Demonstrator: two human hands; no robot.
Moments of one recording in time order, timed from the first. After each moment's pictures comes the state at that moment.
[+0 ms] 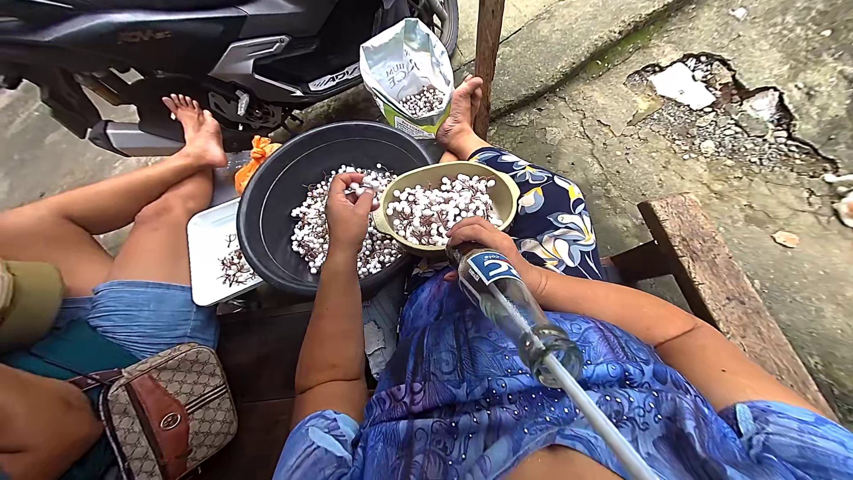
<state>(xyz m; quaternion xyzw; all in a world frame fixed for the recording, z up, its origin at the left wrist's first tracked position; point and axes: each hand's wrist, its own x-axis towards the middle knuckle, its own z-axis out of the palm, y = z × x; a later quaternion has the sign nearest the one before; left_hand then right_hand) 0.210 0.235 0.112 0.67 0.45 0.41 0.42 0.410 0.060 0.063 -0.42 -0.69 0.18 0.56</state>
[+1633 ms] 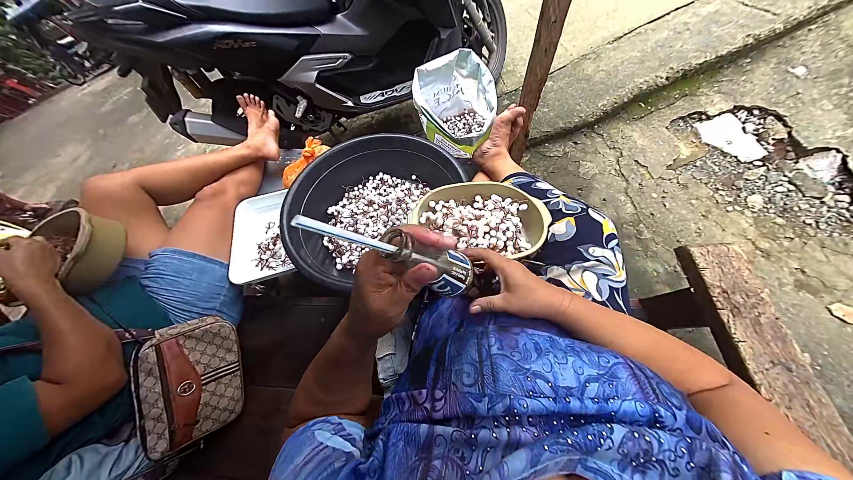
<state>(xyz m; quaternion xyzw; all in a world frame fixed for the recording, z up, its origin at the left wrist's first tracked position) 0.184 0.127 0.175 0.72 0.07 0.46 0.51 0.413 0.067 0.071 -0.48 -0.70 0.40 0.34</state>
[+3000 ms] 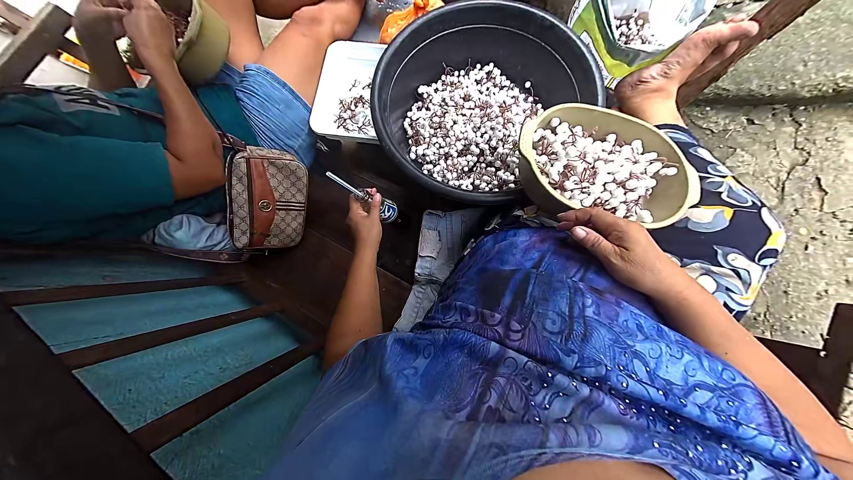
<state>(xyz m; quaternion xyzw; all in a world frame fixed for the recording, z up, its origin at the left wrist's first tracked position) -0.015 0.122 -0.029 0.46 0.67 0.53 0.25 0.421 0.072 0.063 -0.48 -0.75 0.37 0.27</state>
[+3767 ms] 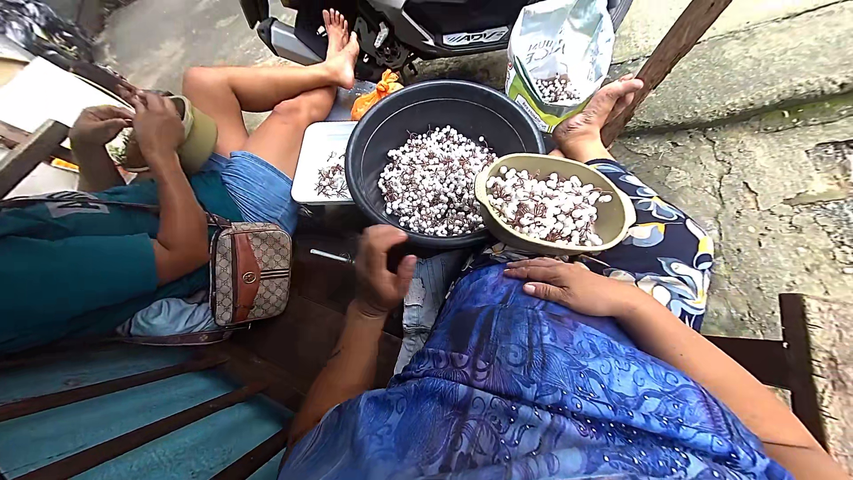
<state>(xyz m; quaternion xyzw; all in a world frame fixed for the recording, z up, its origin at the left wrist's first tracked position) 0.065 0.105 0.075 0.79 0.38 0.47 0.01 0.424 0.078 0.067 -0.39 -0.80 0.45 0.08</state>
